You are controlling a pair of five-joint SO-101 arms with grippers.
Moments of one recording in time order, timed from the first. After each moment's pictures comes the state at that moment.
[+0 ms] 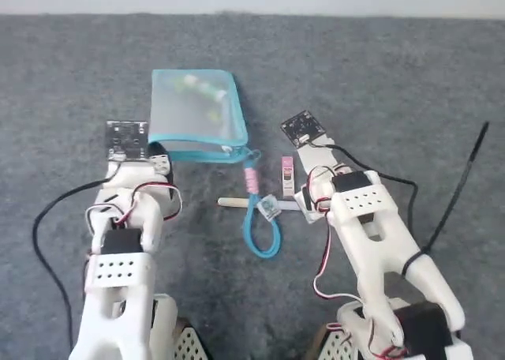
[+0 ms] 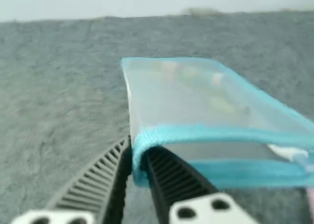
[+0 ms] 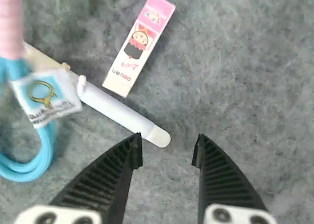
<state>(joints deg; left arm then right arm) -10.4 -54.0 76.8 20.7 2.3 -18.7 -19.3 48.7 49.7 15.3</state>
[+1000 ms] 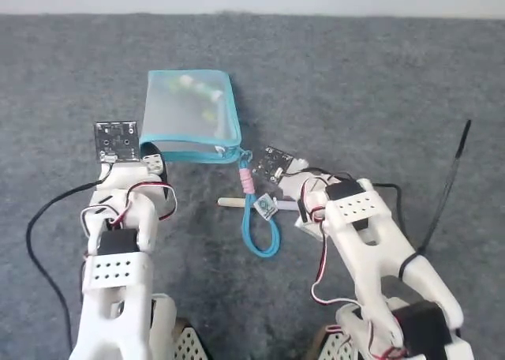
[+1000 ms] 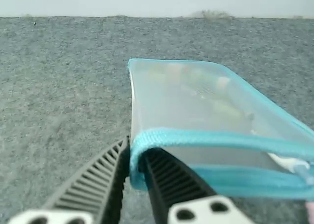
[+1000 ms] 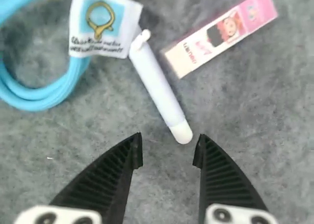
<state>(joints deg) -12.0 -54.0 76.8 20.7 2.6 -21.3 -18.8 52.9 49.6 42.0</state>
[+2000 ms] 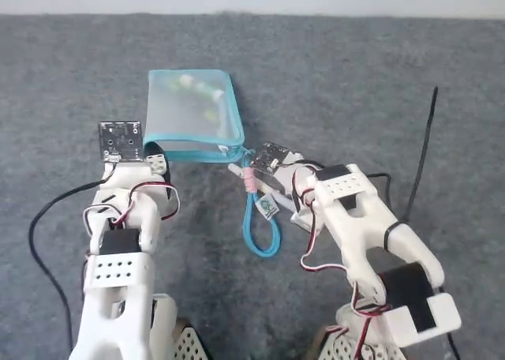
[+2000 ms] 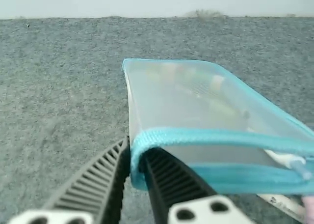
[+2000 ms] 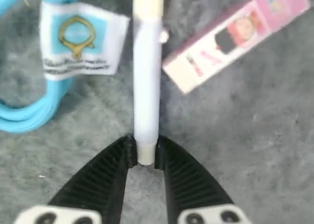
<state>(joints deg) -10.8 -54.0 76.8 20.7 2.7 -19.8 -4.0 44.1 50.4 37.9</state>
